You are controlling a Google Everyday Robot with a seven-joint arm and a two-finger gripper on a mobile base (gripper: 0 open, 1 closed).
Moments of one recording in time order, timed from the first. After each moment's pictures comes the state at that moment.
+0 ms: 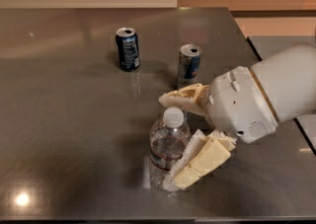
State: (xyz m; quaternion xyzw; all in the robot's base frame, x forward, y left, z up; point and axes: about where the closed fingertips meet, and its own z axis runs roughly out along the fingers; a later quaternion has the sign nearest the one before) arm 0.331 -0.017 0.938 -0.65 0.62 0.32 0.32
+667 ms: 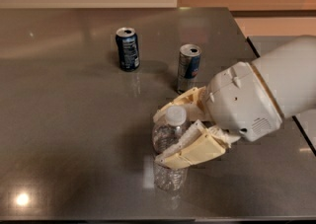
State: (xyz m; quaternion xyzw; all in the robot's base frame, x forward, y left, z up) arm 0.325 -0.016 0.947 -0.65 0.62 0.32 0.31
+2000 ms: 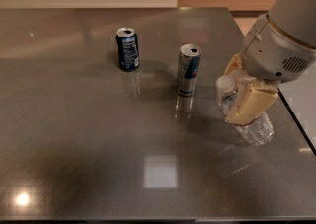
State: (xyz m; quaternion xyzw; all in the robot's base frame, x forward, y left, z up) arm 0.402 -0.135 0.944 -0.71 0.69 0.08 0.13
